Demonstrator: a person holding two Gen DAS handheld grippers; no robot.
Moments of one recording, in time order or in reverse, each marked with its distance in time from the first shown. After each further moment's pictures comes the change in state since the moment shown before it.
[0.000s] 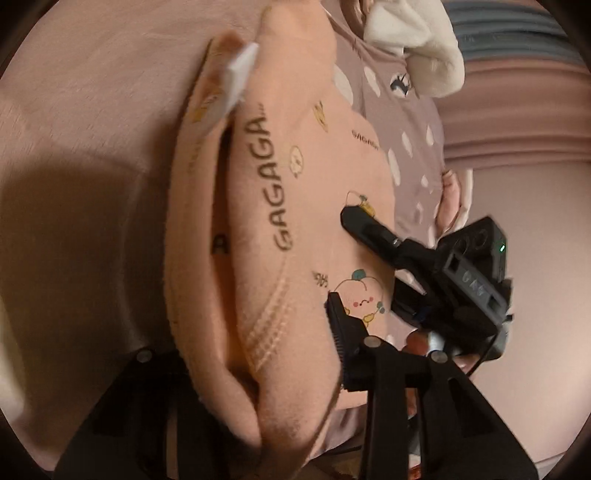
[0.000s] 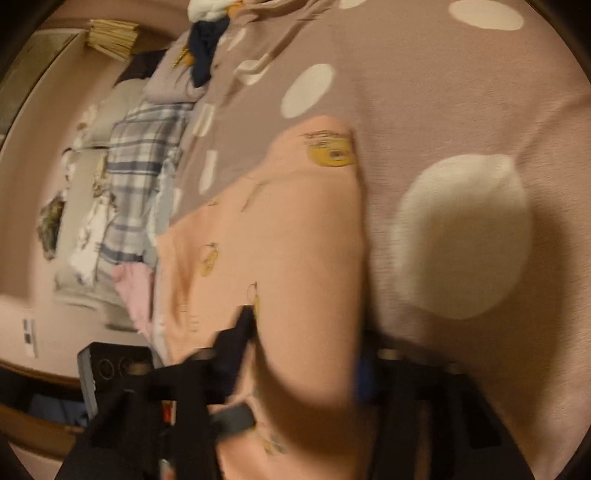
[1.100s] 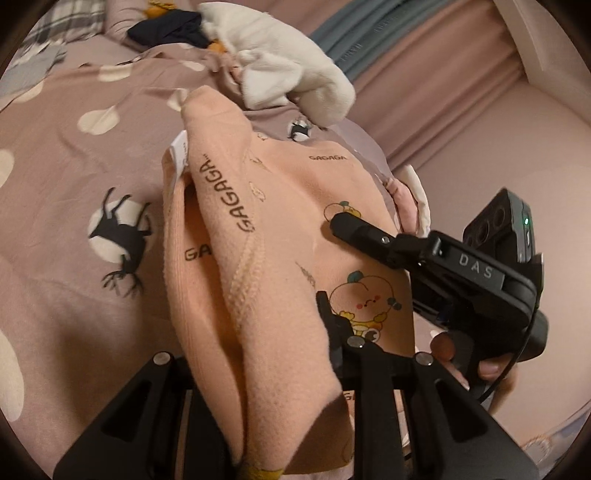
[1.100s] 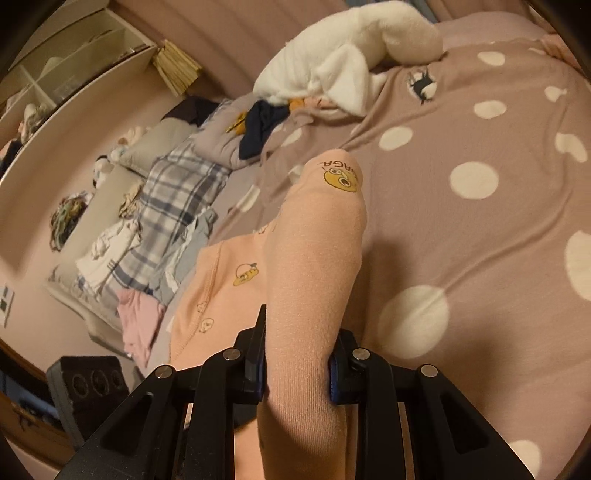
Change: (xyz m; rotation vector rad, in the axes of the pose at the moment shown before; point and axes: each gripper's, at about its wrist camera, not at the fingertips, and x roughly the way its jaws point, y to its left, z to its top) left arm -0.009 -0.093 -0.037 0.425 -0.299 -0.013; right arm -0.093 0.051 -0.009 -0.220 -0.350 -0.079
